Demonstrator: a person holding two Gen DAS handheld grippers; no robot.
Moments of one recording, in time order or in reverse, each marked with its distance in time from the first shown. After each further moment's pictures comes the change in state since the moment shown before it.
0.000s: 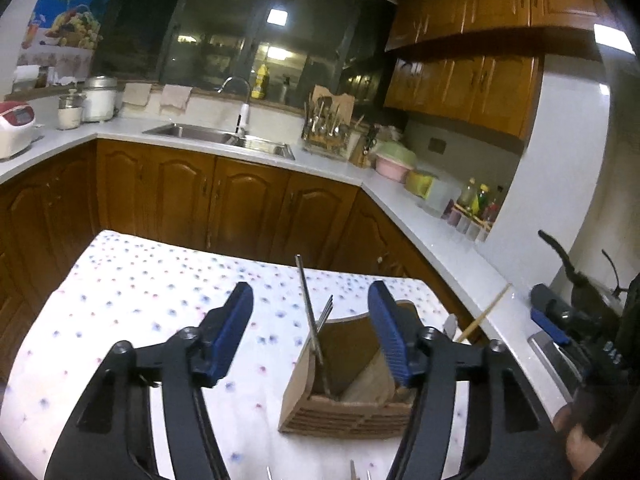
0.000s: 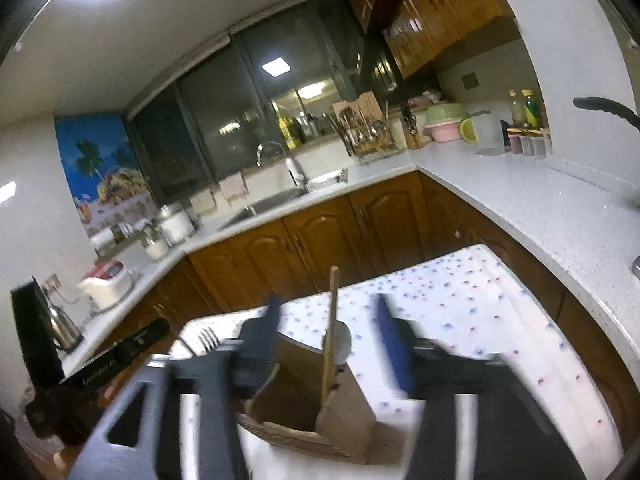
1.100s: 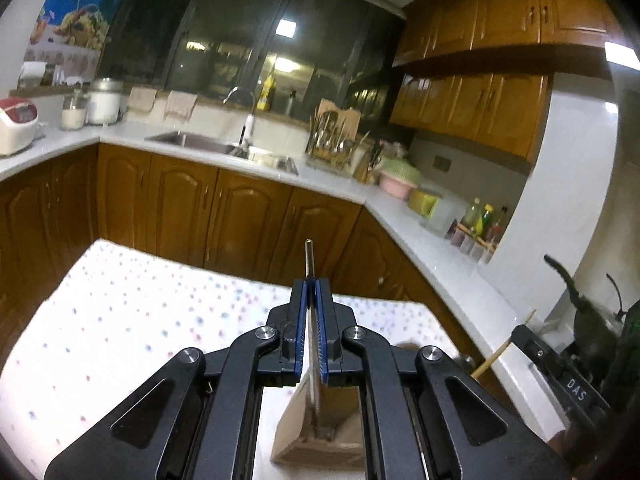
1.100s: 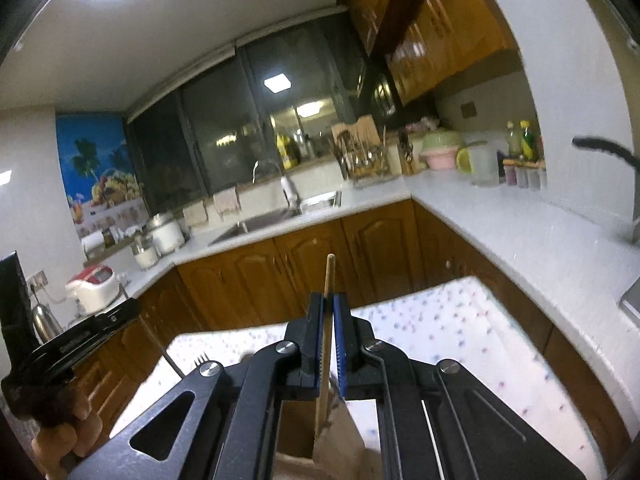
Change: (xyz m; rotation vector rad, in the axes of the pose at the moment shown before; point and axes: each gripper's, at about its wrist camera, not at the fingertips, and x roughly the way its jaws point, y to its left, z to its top) left arm 0.033 0.005 0.011 -0.032 -0.043 0.006; right arm 0.017 0.010 0.006 -0.071 -0.014 -0.058
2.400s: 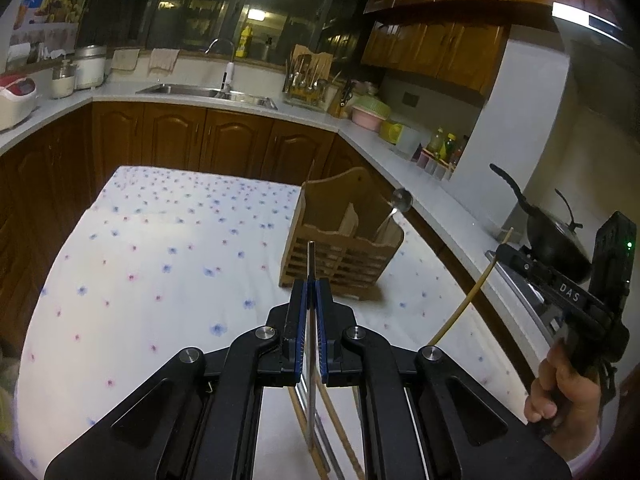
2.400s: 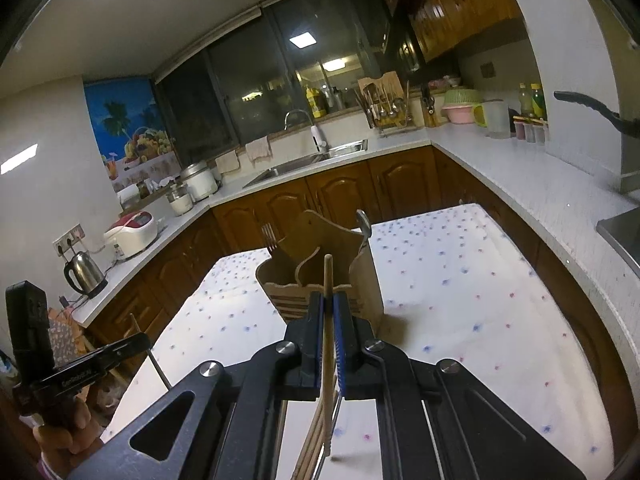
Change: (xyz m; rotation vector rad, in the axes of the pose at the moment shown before) left arm -0.169 0.014 -0.084 0.063 0.209 -0.084; right arm -0.124 0.010 -0.061 -0.018 0.143 0.095
